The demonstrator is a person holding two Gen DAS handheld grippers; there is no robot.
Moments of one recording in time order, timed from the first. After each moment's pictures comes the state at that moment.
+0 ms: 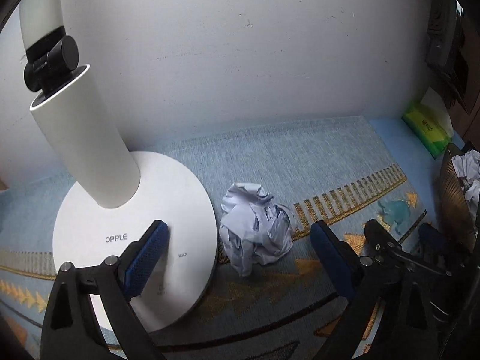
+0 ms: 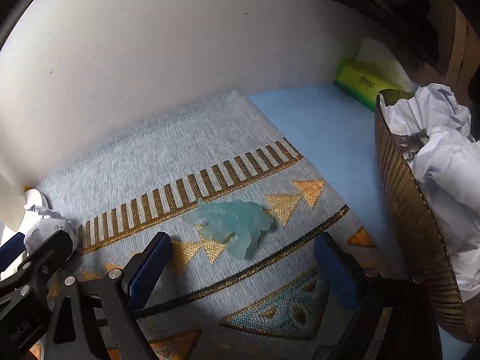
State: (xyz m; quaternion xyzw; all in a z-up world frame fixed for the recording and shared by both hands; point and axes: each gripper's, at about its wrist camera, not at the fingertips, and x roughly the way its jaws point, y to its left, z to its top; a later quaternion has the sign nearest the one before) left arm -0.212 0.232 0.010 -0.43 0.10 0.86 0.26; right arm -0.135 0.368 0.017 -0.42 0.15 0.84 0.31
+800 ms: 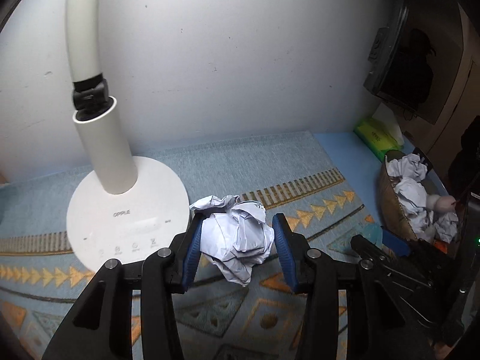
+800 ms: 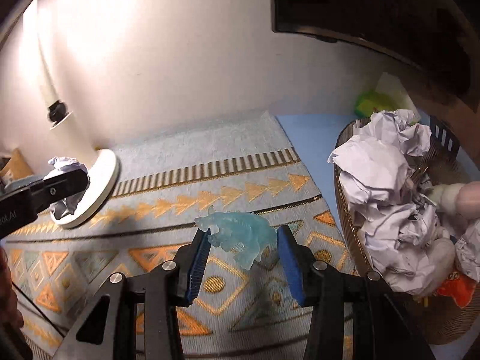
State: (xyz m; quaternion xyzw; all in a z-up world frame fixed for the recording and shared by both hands) left arm -0.153 0.196 0.069 -0.41 0.05 0.85 0.32; right arm -0.031 0.336 0.074 -0.39 0.09 0.90 0.16
